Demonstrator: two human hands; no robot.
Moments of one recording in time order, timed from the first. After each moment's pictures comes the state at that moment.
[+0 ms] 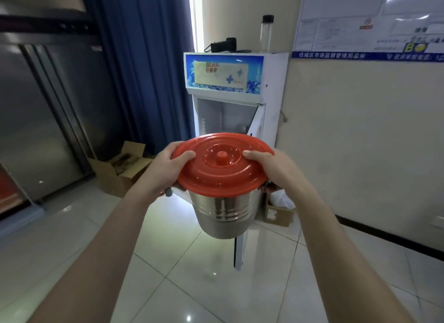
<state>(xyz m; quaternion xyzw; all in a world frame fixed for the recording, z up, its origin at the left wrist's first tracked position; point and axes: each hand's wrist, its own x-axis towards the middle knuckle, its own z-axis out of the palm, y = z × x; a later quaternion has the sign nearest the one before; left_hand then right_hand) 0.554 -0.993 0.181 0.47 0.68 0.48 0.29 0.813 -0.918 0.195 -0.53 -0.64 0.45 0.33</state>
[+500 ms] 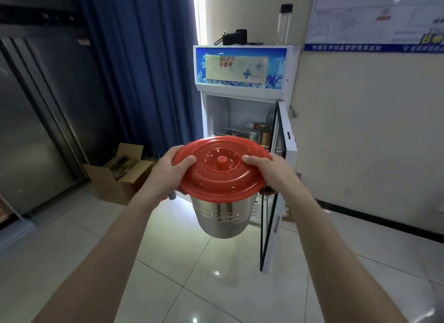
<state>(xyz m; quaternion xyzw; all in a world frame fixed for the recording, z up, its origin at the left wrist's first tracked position) 0.373 -0.958 0.147 0.51 0.67 0.46 0.27 0.633 -0.892 0.153 -0.56 -0.62 0.43 0.33</state>
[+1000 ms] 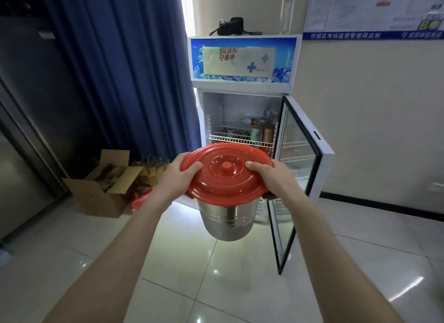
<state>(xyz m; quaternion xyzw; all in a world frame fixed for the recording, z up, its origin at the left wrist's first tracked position) 0.241 -0.845 0.107 0.55 0.64 0.43 0.34 0.506 -0.833 0.121 -0.63 -0.56 0.41 0.36</state>
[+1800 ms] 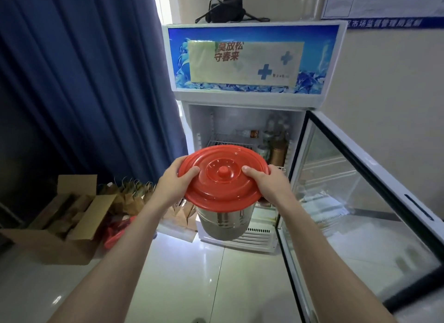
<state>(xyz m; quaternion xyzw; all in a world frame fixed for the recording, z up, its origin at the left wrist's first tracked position) 0.154 -0.456 0.052 0.59 0.60 0.41 0.35 0.429 -0.472 0.062 -0.67 -0.50 0.39 0.40</state>
